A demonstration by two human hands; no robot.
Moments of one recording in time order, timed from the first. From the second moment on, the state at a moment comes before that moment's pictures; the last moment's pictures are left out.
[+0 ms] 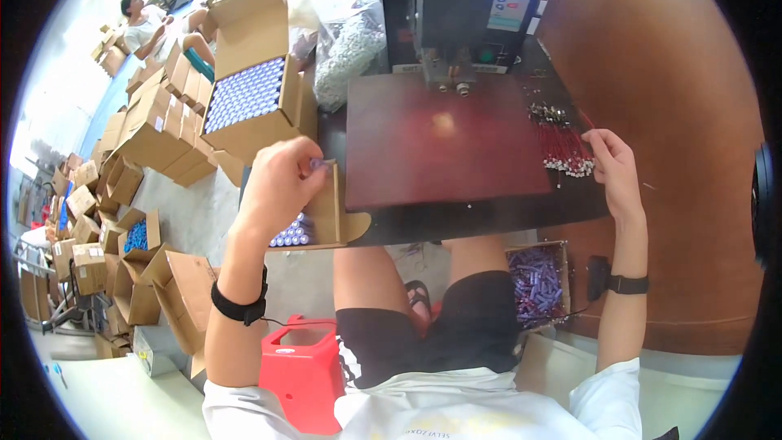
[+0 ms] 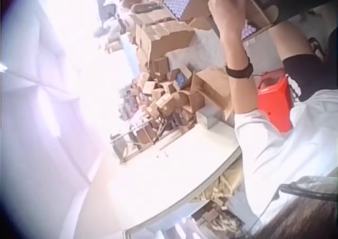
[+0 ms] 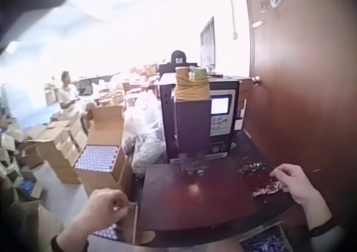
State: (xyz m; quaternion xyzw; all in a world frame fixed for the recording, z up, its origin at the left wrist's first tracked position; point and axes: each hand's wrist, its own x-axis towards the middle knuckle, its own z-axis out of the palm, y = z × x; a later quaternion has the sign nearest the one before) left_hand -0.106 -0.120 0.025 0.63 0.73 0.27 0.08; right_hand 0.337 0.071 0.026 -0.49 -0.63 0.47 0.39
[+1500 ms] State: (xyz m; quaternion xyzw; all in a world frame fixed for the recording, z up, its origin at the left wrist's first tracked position) left_hand -0.013 -0.027 0.004 0.63 0.63 0.45 0.09; right_hand 0.247 0.052 0.015 -0.35 -0.66 0.50 0.44
